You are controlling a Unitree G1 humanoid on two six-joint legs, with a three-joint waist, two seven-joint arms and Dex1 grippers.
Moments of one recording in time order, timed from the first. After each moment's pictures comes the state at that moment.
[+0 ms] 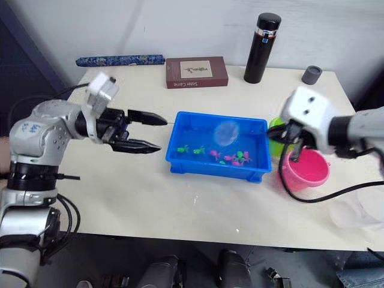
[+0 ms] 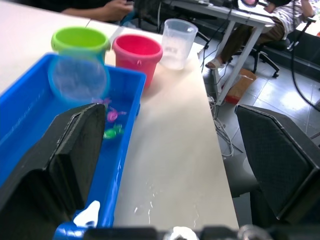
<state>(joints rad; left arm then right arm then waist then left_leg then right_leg) -0.83 0.68 -0.02 0.13 -0.48 0.63 -1.38 -0.57 -1.27 -0.04 -0.32 0.34 0.62 1.02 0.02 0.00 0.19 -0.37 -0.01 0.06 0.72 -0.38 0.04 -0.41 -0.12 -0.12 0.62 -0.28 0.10</state>
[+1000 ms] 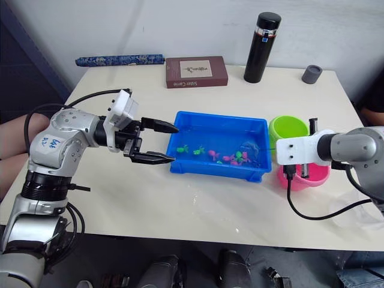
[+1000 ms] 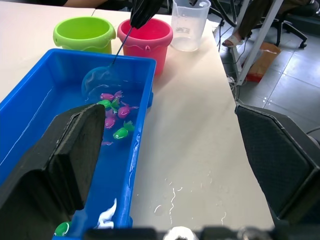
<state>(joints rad) -0.82 0.64 -0.08 0.05 -0.44 0.52 -1.29 -0.46 -1.22 0.09 -0.16 -0.10 0.14 1.08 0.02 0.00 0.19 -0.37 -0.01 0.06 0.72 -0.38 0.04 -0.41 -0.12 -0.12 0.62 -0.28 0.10</state>
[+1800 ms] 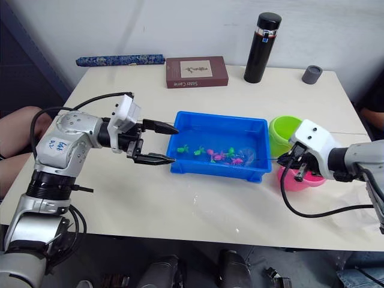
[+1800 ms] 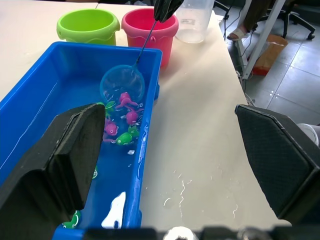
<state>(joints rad) -0.82 0.62 -0.11 0.14 -0.40 0.42 -1.31 -0.34 -1.07 -0.17 -0.32 0.33 0.93 1.03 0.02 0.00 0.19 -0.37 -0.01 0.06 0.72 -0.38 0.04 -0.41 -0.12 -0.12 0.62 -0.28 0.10</state>
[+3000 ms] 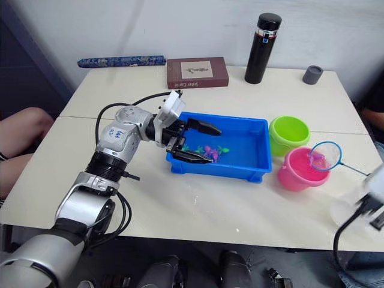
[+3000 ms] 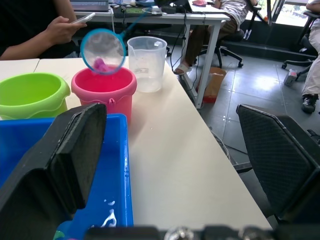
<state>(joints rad) -1.06 0.29 -0.17 0.55 -0.34 0.24 -1.45 0.72 -0.95 -1.03 -0.80 -0.16 0.24 0.90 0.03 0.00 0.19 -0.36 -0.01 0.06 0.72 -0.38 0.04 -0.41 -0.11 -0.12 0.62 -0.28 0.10</state>
